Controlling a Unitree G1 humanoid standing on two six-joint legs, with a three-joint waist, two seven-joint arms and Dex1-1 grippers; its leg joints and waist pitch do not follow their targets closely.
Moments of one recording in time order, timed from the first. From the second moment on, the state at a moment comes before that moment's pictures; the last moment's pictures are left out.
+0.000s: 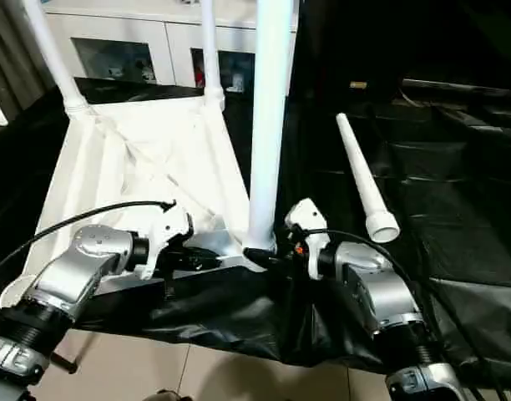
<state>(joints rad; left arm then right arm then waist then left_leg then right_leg) -0.49 0.37 -0.29 0.38 -0.06 0.26 -1.12 -0.38 -0.34 0.14 0.37 0.20 0.24 0.98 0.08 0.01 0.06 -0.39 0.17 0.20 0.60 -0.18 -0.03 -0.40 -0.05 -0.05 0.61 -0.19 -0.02</state>
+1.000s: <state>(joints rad) -0.59 0.21 -0.28 0.52 0.02 0.27 -0.87 -0.44 -0.21 0.05 0.53 0.15 0.15 0.69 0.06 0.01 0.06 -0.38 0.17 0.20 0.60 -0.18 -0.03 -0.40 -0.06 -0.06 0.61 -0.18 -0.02</state>
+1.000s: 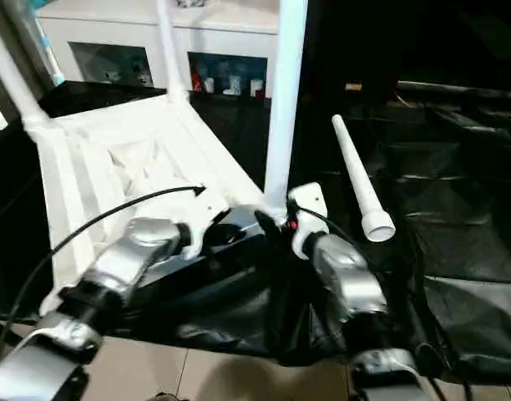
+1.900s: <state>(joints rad) -0.57 0.26 -0.28 0.51 0.00 0.25 -0.96 -0.43 -0.21 0.06 0.52 0.16 0.15 0.71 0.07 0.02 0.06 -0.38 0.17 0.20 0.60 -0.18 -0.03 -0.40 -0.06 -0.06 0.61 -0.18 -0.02</state>
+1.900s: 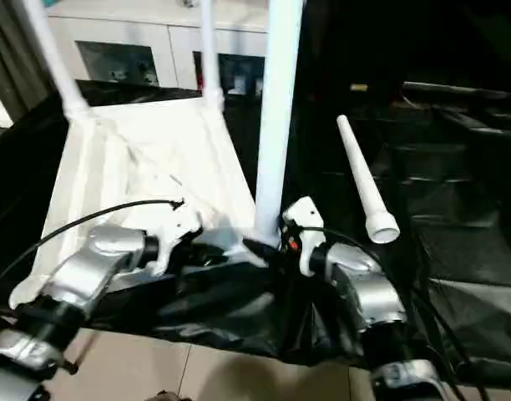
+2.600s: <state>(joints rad) -0.64 0.15 -0.26 0.63 0.03 0.26 -0.77 -0.50 -0.13 0.02 0.61 0.12 0.14 0.52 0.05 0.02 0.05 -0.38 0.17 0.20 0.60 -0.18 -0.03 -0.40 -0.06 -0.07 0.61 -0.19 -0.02</state>
